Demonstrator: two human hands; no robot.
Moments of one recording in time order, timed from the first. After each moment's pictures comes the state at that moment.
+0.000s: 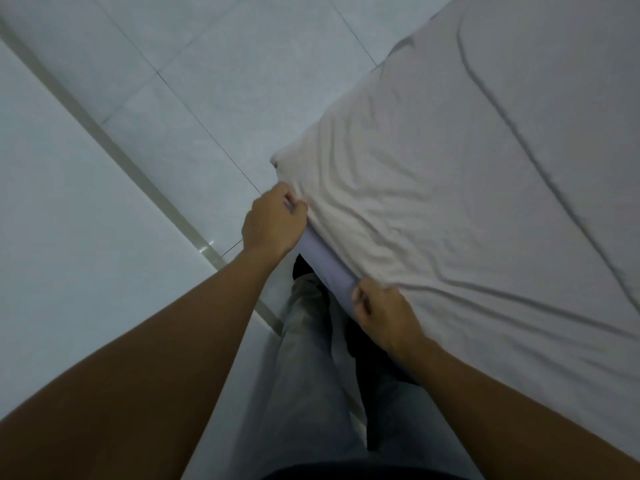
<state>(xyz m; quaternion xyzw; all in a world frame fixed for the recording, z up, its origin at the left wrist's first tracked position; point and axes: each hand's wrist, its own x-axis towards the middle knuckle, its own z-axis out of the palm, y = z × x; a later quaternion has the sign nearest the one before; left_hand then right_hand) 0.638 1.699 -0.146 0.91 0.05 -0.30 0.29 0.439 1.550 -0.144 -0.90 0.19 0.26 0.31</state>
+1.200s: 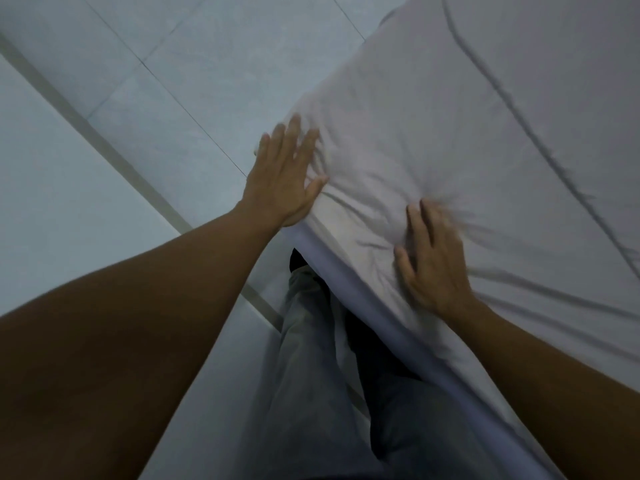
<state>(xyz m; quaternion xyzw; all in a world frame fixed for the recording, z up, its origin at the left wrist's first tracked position) 0.656 1.675 -0.174 0.91 -0.31 -0.25 0.08 0.436 1.458 -0.169 -0.97 0.13 0.13 0.15</state>
